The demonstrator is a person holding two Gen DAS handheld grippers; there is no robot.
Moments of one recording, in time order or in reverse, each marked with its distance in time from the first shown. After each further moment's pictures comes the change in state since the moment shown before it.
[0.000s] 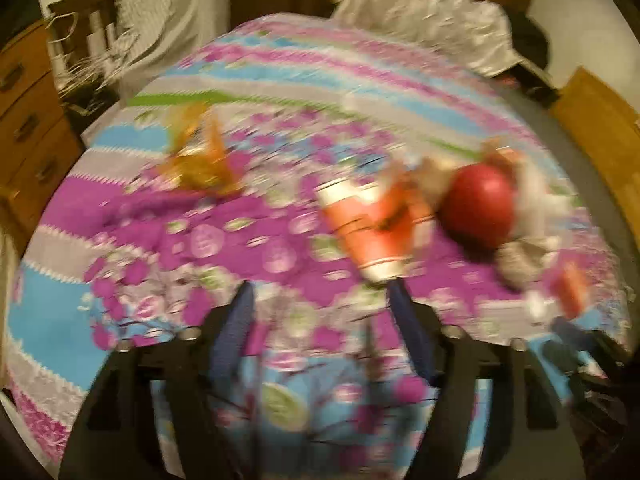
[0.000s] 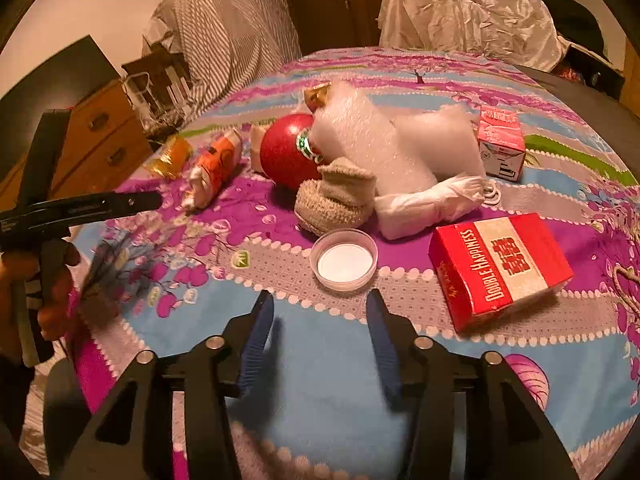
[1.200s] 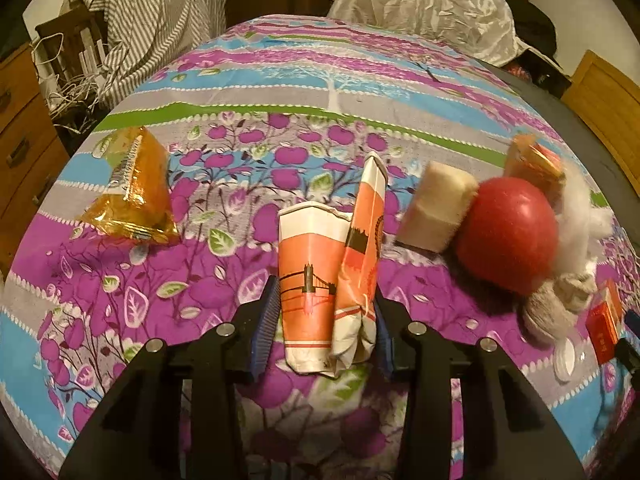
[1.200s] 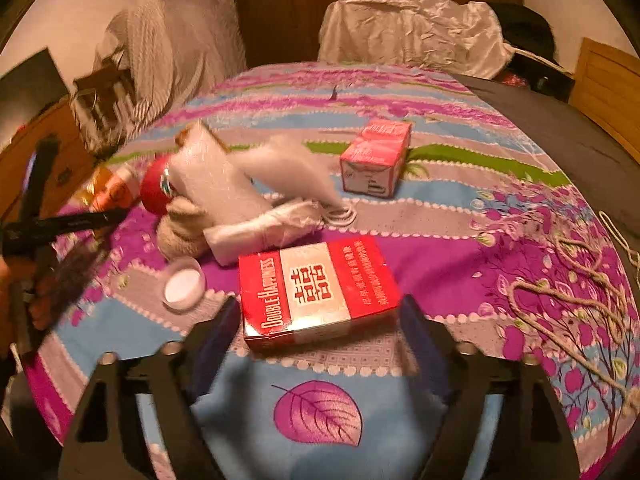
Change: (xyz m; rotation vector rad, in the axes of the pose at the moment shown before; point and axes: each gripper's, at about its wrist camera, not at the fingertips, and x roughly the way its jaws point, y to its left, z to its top) left arm 0.062 -0.028 0.026 0.043 0.006 0.080; right arm -0.023 -0.095 0.005 0.016 -0.032 -0.223
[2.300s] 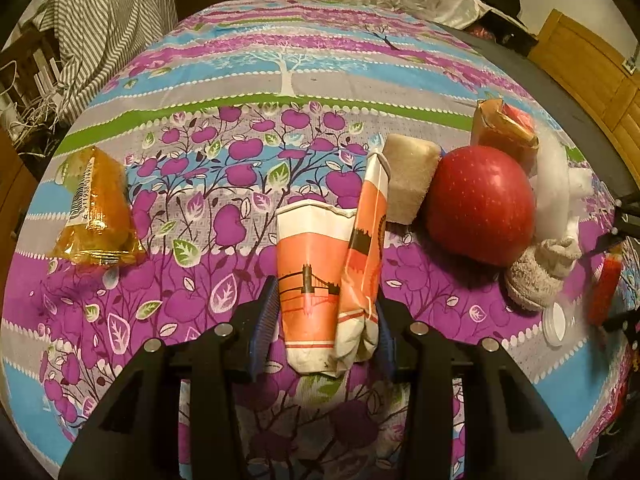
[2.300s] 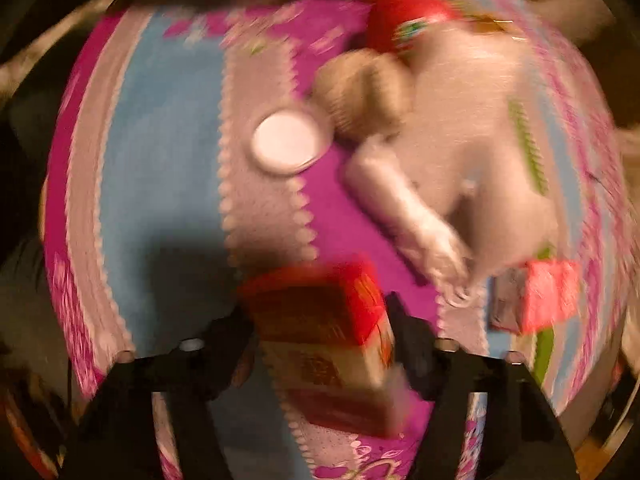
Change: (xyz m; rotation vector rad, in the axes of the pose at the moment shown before) left arm 0.007 -0.010 0.009 0.129 0.083 -0.082; right arm 0.062 0.048 0.053 -1.135 0.537 0.280
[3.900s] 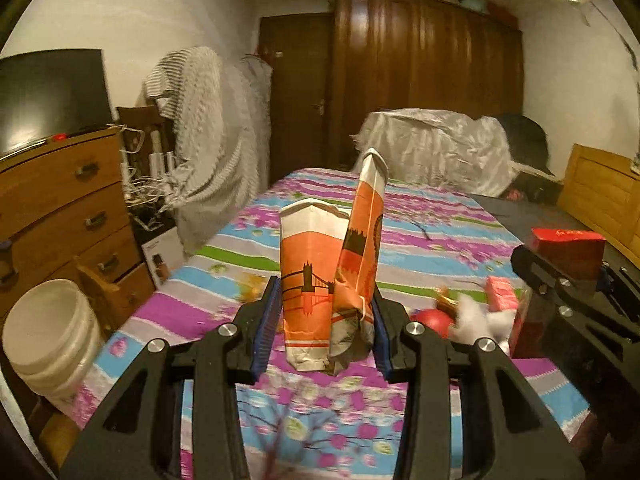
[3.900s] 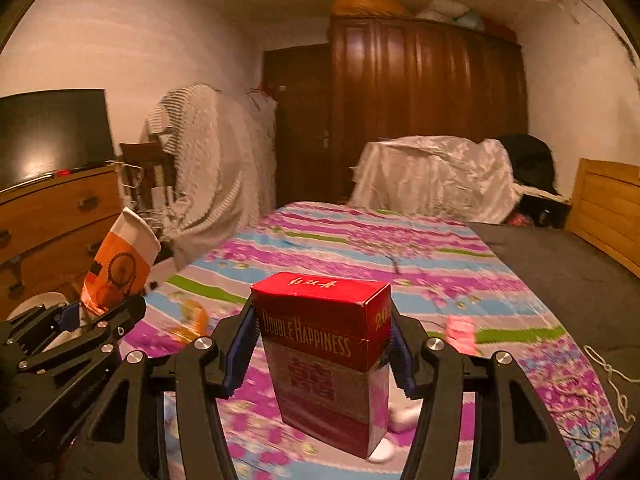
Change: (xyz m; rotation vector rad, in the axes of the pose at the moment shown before) left arm -0.221 -0.002 -0.063 -0.190 -0.616 0.228; right arm -0.210 0.140 0.106 0.954 -0.940 -0.593
